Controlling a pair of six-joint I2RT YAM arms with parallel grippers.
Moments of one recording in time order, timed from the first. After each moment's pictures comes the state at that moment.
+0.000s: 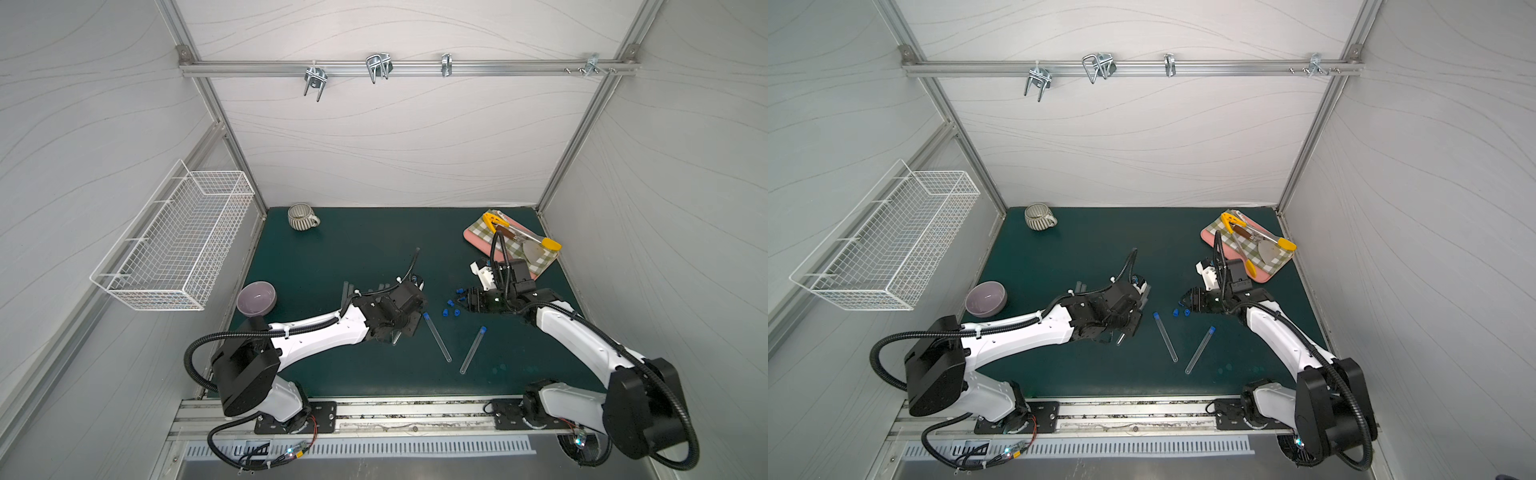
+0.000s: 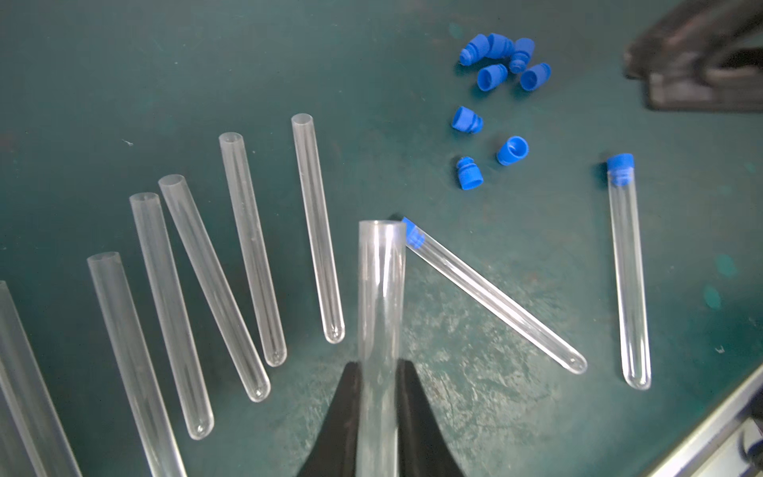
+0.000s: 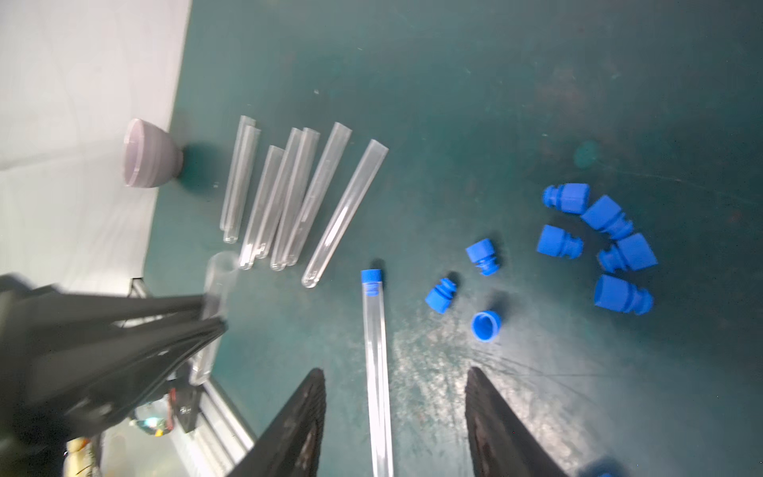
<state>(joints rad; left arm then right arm) -0.95 1.50 0.98 -0.45 -0.18 -0.40 0.32 1.18 0.70 -0.42 -0.55 0.27</state>
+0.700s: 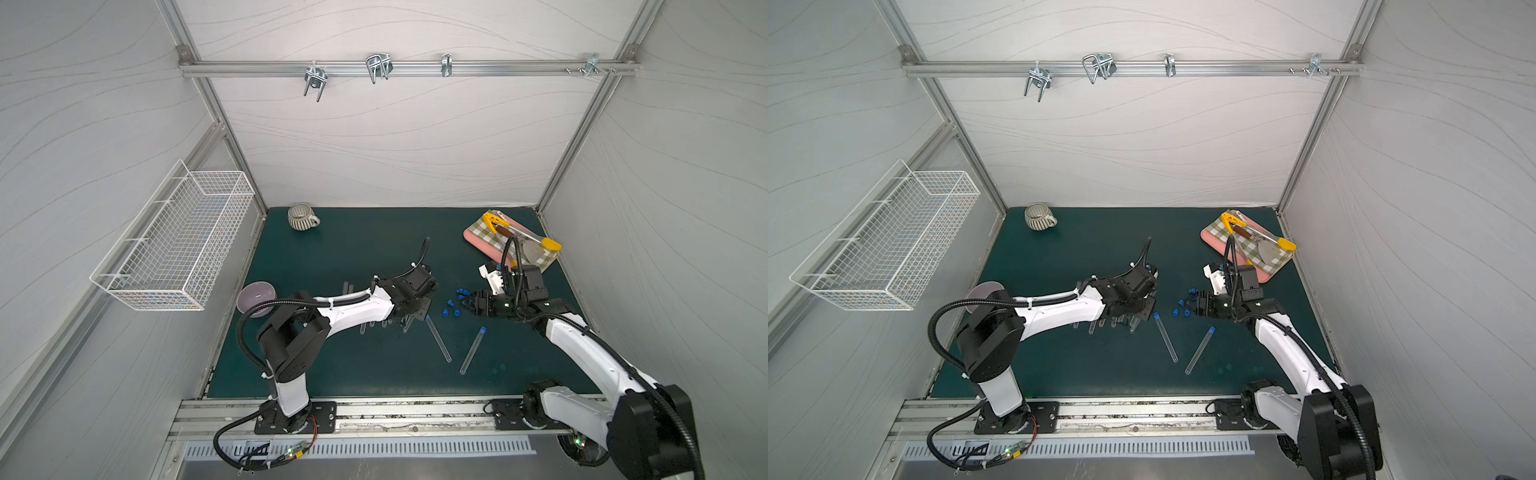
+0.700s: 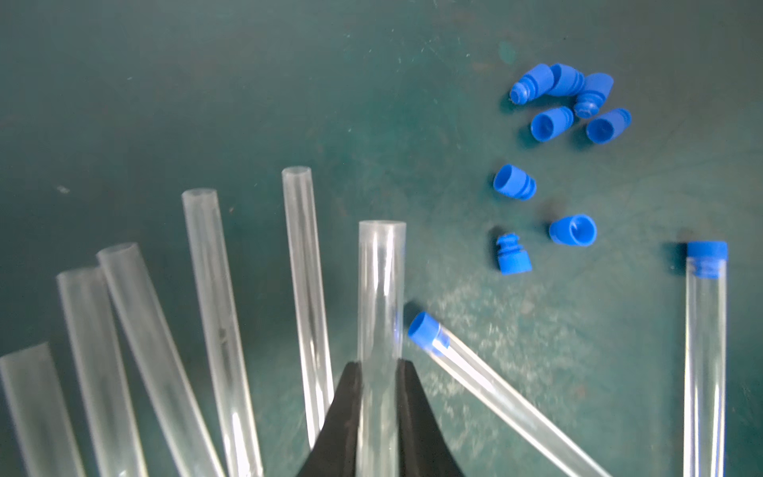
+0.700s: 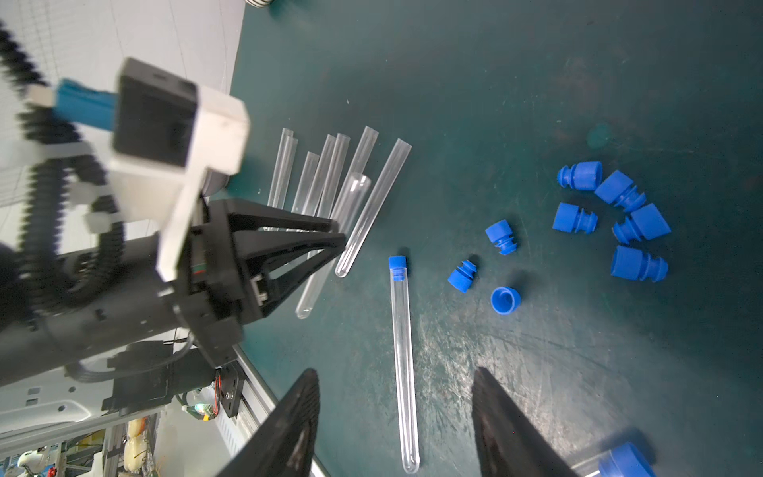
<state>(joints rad) -0.88 1.81 1.19 -0.42 -0.14 -0.40 0.24 1.07 0.63 -0.43 -0.66 0.30</state>
